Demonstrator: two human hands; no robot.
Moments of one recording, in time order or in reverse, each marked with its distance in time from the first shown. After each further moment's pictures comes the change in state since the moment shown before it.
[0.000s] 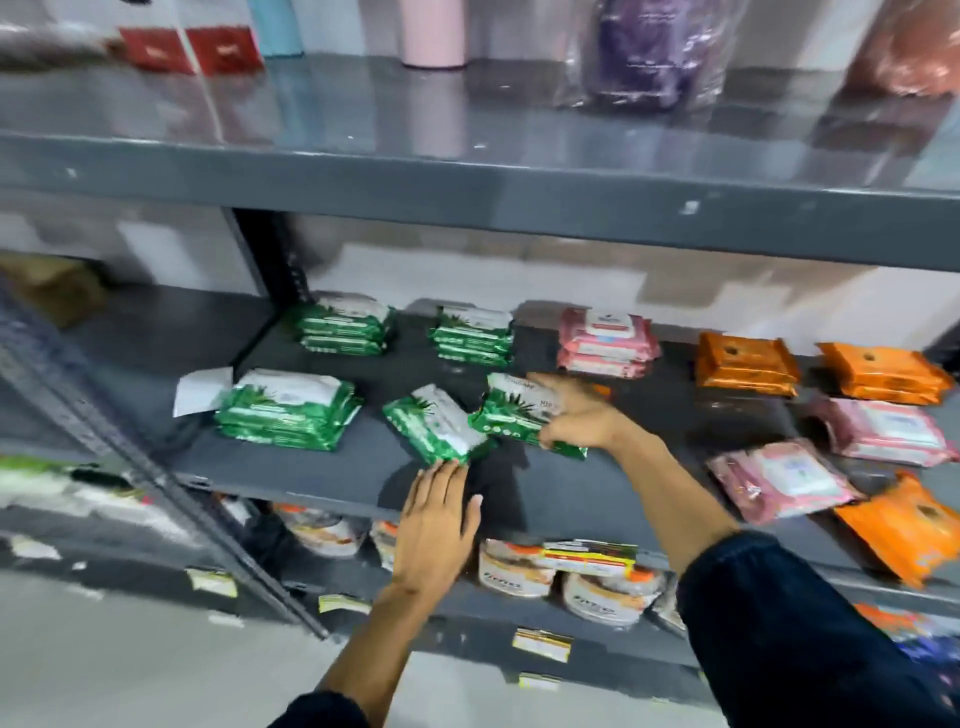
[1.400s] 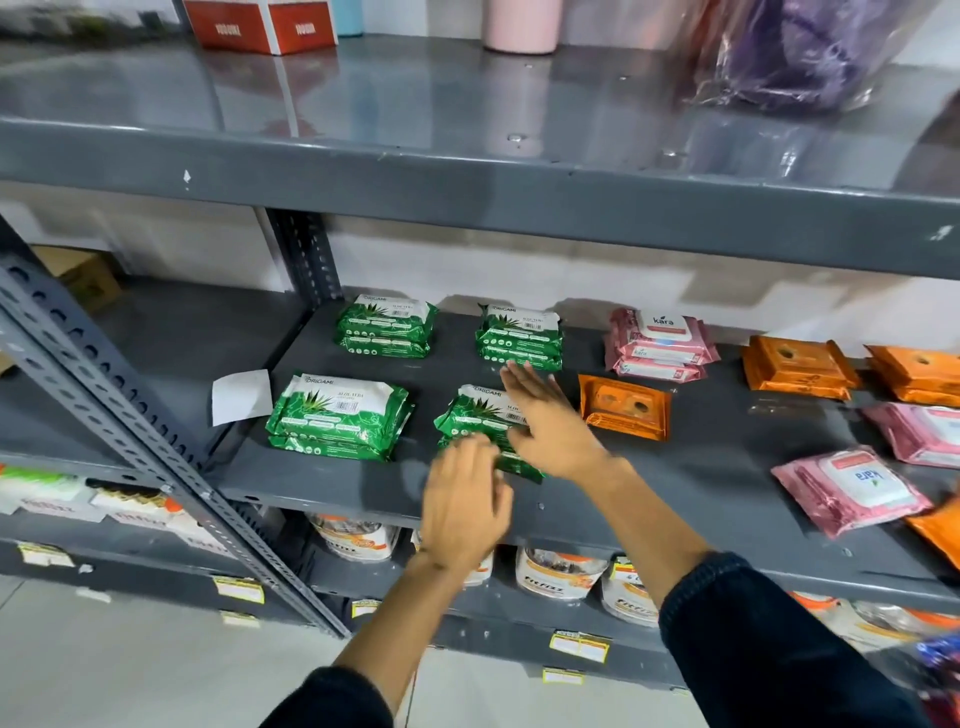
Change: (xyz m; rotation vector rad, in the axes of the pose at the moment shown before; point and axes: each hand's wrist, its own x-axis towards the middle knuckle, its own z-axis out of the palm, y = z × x) left_hand 0.031 -0.049 -0.027 -0.095 0.293 0.168; right_hand 0.038 -0.062 0.079 -0.384 0.150 -0.253
